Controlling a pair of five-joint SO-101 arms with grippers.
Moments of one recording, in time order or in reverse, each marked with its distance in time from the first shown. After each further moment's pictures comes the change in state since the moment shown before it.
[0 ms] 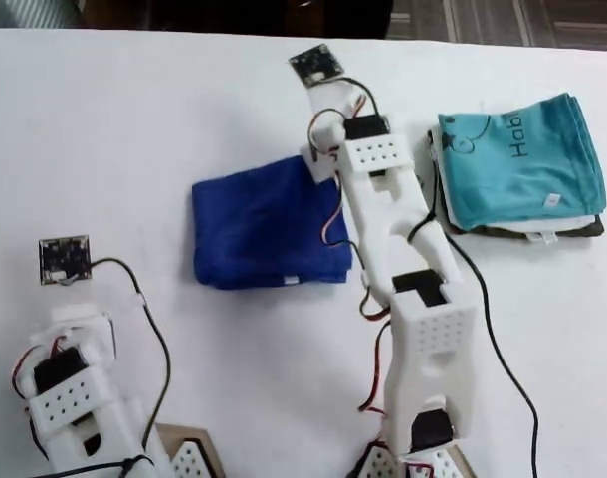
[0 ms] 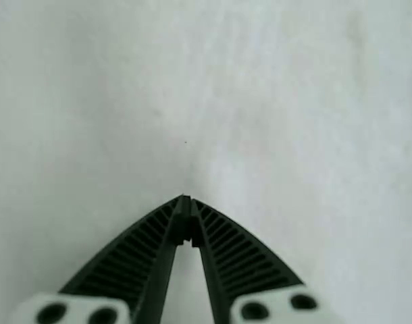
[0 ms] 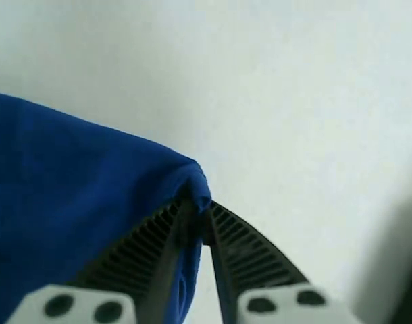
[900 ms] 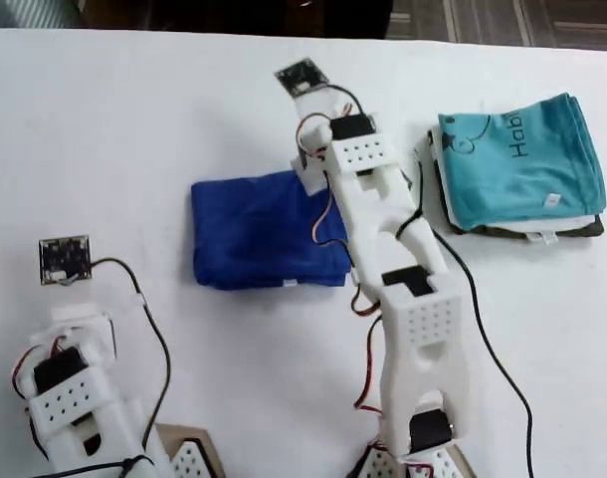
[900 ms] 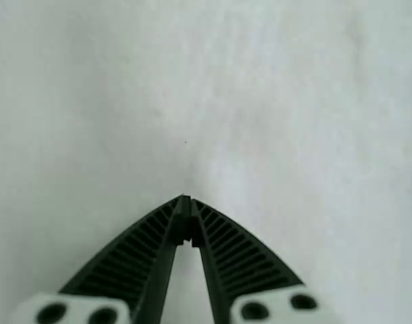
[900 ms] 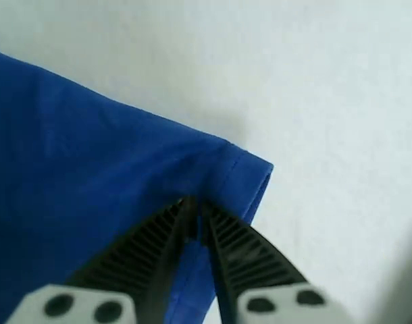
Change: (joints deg) left arm 0.1 0.0 0.0 0.0 0.0; right arm -1.3 6.0 -5.6 6.7 0.0
